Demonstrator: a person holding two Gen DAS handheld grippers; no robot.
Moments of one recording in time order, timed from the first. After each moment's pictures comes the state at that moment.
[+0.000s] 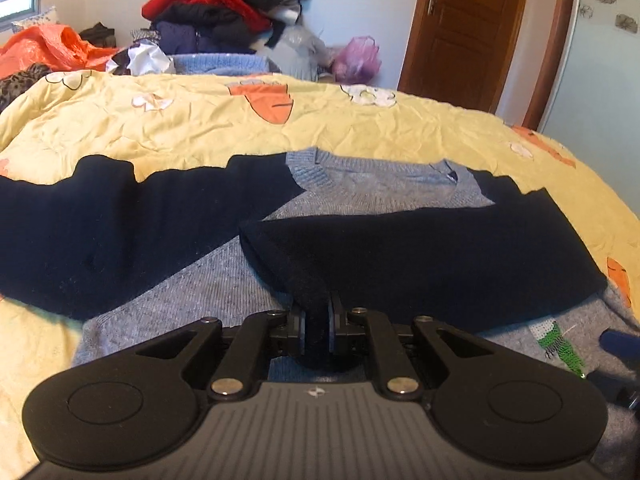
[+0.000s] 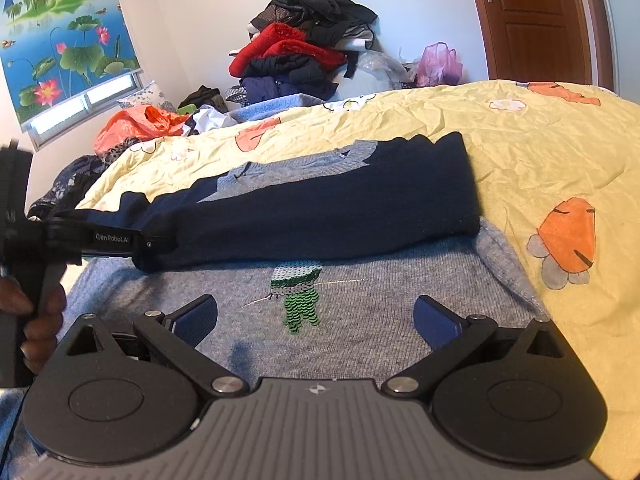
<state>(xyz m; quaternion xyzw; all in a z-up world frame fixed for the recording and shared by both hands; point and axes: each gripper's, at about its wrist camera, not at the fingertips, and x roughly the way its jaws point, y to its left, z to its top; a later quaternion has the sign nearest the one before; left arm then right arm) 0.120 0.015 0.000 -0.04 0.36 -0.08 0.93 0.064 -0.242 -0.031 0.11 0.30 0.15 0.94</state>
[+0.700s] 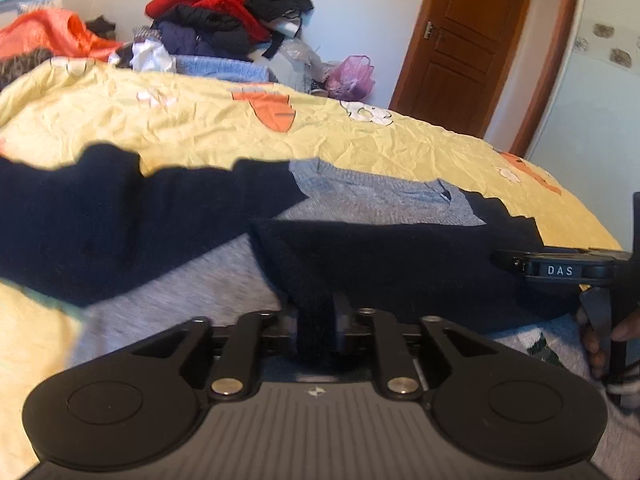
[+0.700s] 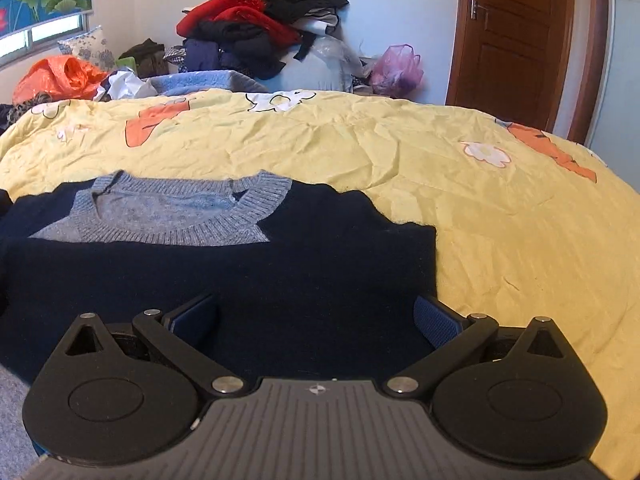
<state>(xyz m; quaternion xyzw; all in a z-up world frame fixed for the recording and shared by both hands) 0.103 0.033 0.003 -0.07 0.33 -0.10 0.93 0.207 -0.242 -0.042 -0.01 0.33 0.05 0.94</state>
